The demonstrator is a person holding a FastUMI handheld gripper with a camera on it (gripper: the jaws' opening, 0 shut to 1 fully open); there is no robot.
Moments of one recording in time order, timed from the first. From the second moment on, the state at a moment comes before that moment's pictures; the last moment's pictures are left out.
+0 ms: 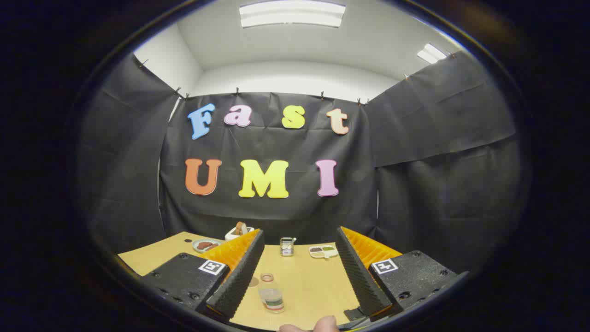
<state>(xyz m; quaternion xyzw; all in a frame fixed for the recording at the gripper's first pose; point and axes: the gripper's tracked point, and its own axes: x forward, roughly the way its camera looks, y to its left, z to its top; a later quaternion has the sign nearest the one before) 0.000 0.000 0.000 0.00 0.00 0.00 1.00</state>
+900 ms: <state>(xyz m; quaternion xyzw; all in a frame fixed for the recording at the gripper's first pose) -0.001 0.017 -0.010 -0.02 0.01 0.02 1.00</state>
